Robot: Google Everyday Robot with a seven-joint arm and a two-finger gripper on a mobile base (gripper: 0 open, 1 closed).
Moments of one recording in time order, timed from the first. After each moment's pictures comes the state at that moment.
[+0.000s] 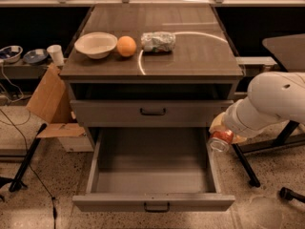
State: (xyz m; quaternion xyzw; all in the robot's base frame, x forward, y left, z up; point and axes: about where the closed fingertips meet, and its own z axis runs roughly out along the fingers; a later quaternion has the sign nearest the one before) arm 0.516 -0.235 0.707 0.24 0.95 0.10 0.15
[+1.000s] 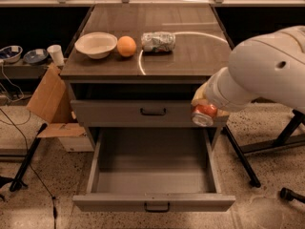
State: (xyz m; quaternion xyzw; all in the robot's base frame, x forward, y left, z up) arm 0.528 -0.166 0.820 0.21 0.94 0.11 0.24
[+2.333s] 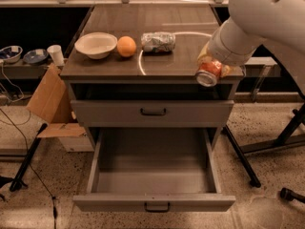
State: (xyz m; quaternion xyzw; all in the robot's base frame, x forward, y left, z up) arm 0.609 -0.186 0.893 0.23 0.93 0.09 0.28
